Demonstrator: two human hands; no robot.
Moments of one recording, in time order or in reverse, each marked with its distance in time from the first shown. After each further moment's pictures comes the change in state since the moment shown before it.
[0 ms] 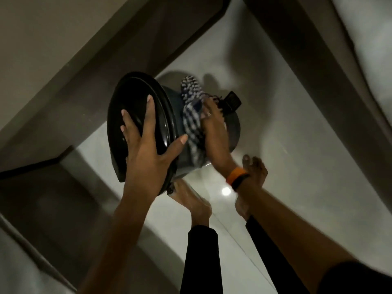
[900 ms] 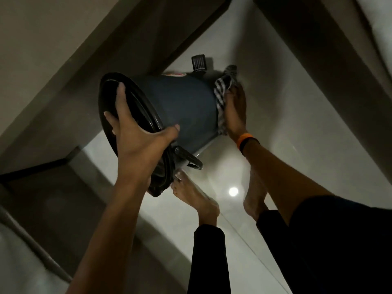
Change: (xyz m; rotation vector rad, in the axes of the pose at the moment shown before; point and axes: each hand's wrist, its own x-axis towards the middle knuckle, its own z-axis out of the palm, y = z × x) left_hand 0.032 -0.026 -0.008 -0.323 0.193 -0.071; right_hand 0.076 0.063 -0.011 0.095 0.152 0.247
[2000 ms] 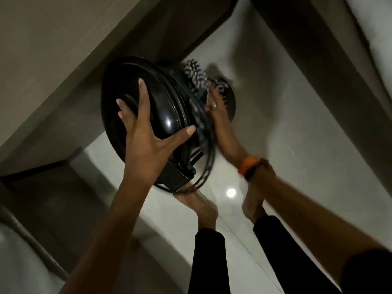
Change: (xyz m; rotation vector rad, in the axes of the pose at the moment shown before) left_hand -0.007 0.032 0.000 0.279 -0.154 0.075; right_hand -0.067 -0.046 0.010 0.133 -0.379 -0.260
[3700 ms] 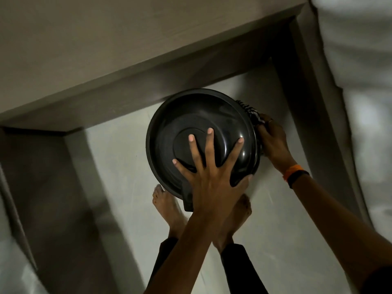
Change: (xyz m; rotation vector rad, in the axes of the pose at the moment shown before) left_hand -0.048 0.022 0.127 0.457 0.241 0.187; right_hand 0.042 -0.047 -0.110 -0.528 -0.025 0.013
